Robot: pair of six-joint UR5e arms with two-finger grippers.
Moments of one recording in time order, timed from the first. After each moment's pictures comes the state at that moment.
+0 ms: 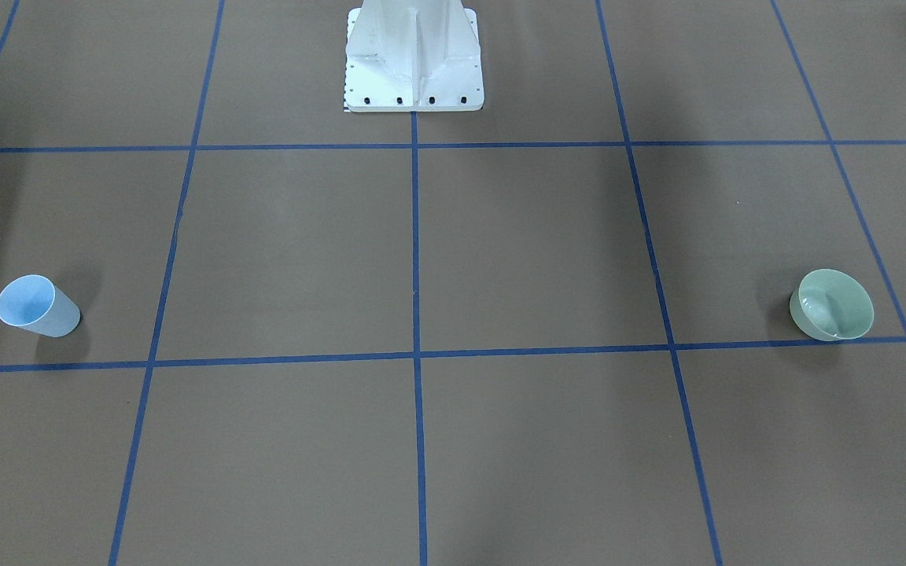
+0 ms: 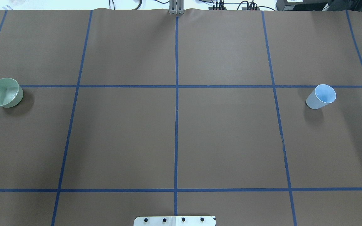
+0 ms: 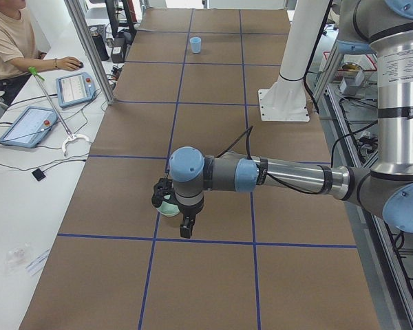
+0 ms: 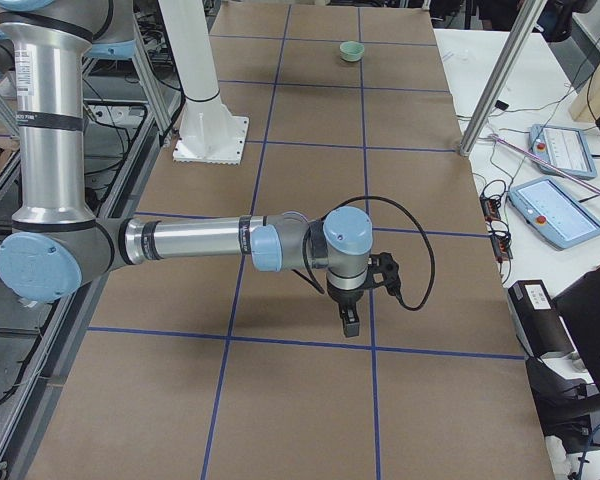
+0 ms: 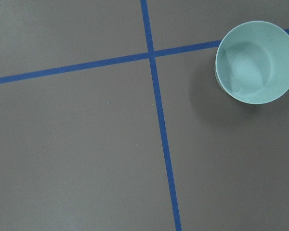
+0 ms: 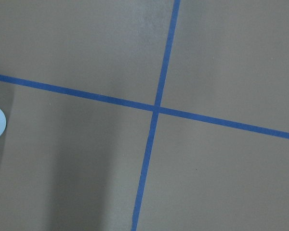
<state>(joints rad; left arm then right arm) -1.58 -1.45 -1.83 -1.53 -2.34 0.18 1.57 -1.61 1.73 -1.55 2.30 -0.11</state>
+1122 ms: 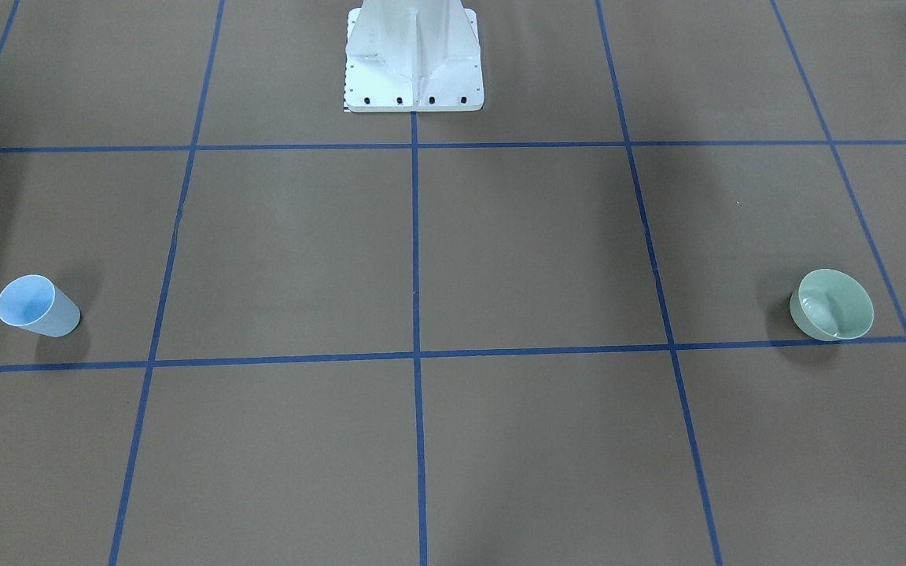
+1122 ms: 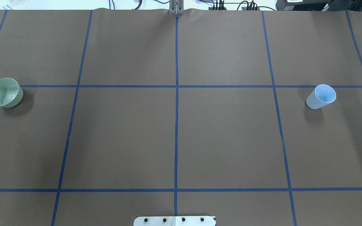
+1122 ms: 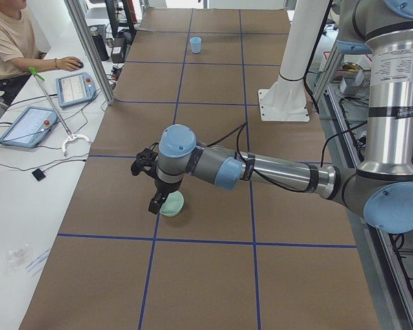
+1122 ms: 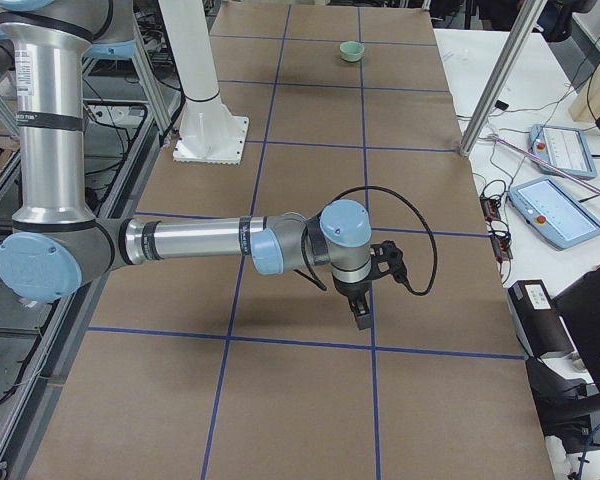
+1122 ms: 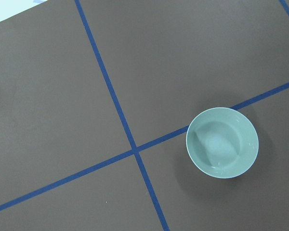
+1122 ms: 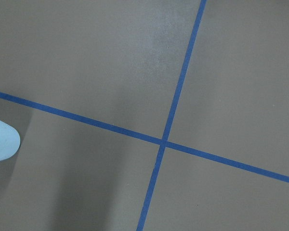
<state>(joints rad) -1.55 -1.53 -1.76 -1.81 -2.34 0.05 1.57 -1.61 1.71 -1.41 2.30 -0.10</state>
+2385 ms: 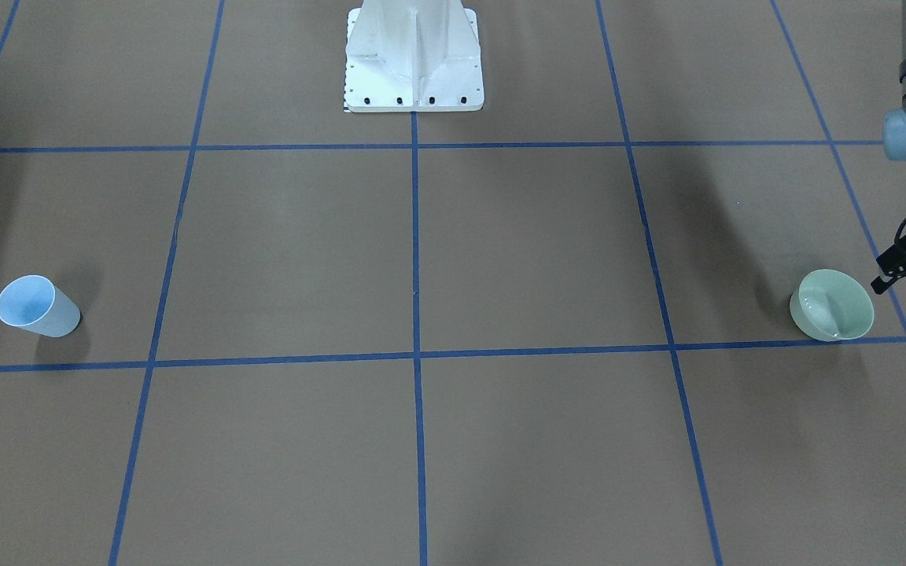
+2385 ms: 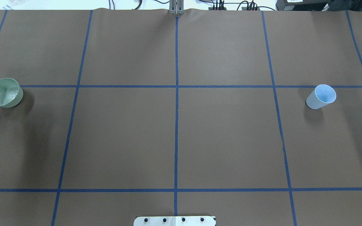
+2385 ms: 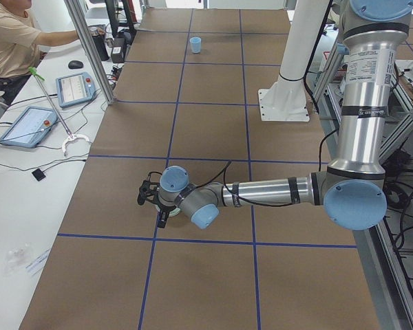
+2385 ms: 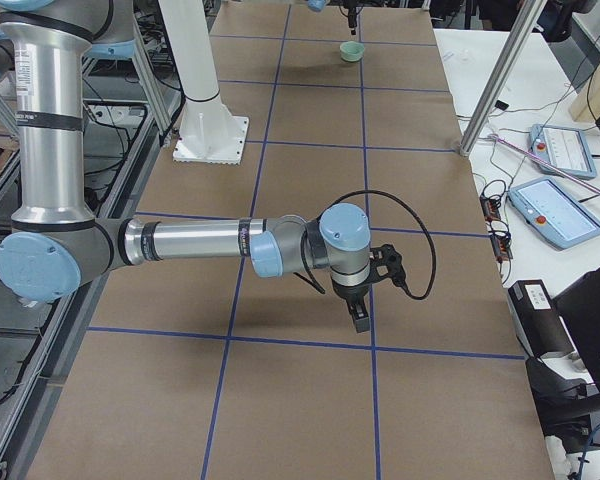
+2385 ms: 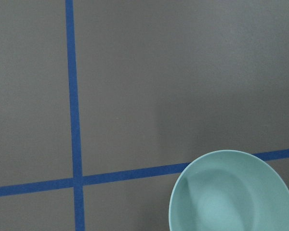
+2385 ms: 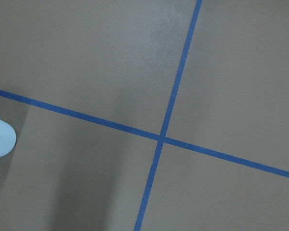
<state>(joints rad) -1.25 -1.62 -1.32 -2.44 -2.25 -0.58 1.57 -1.62 1.70 -1.41 2.31 -0.10</state>
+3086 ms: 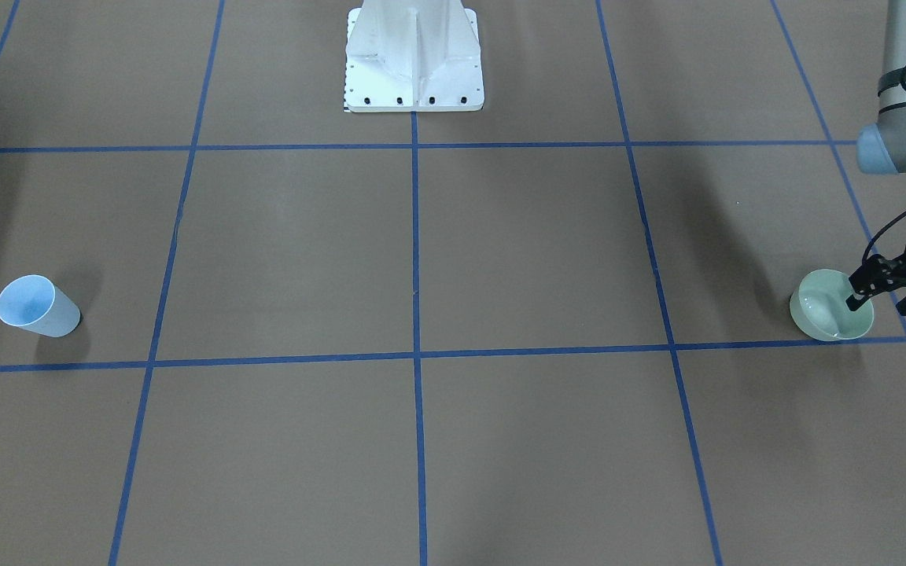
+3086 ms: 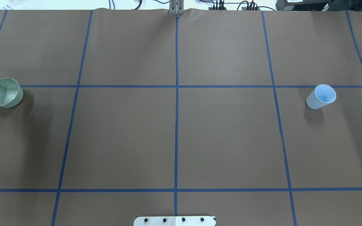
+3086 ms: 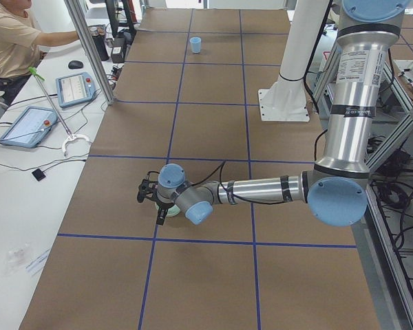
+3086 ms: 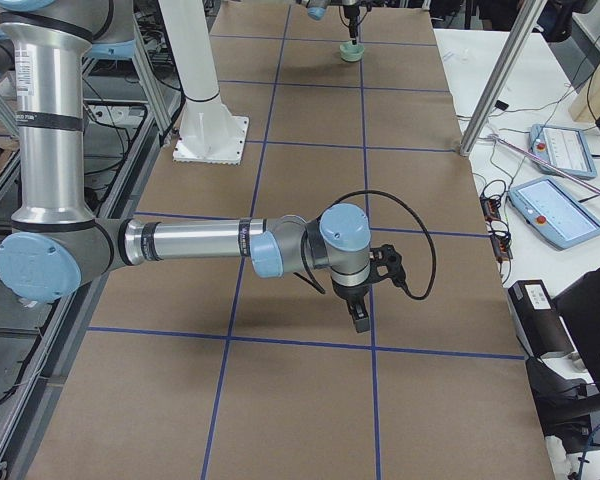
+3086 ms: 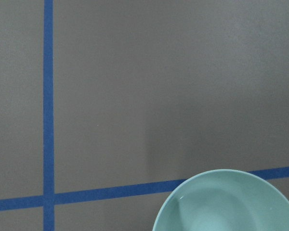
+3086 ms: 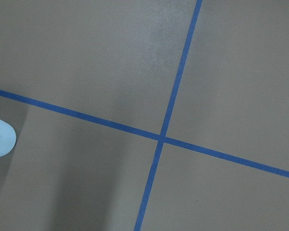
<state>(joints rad) -1.18 -1.65 -1.27 -2.48 -2.19 -0.60 1.57 -1.62 1.70 -1.41 2.30 -0.10</state>
